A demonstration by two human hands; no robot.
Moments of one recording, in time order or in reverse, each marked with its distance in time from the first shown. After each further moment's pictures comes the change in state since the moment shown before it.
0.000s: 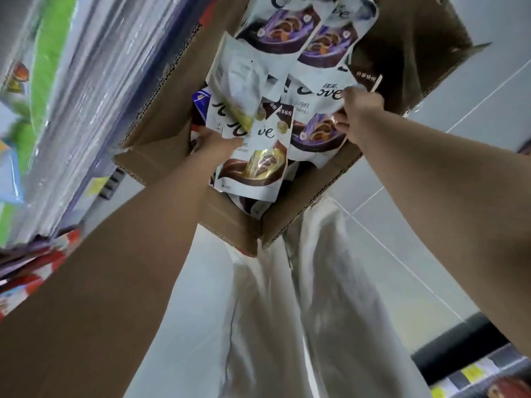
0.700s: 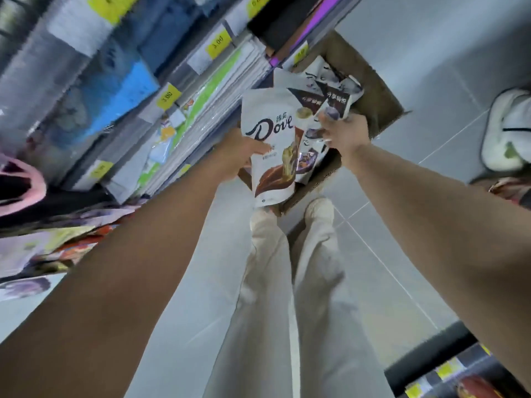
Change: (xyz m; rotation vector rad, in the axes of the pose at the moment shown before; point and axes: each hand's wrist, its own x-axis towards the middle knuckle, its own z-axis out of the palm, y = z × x) left_hand -0.272 -0.004 -0.141 -0.464 -0.206 0.333; right_hand -0.262 -0.044 -0.021 -0.213 -0.153 -0.371
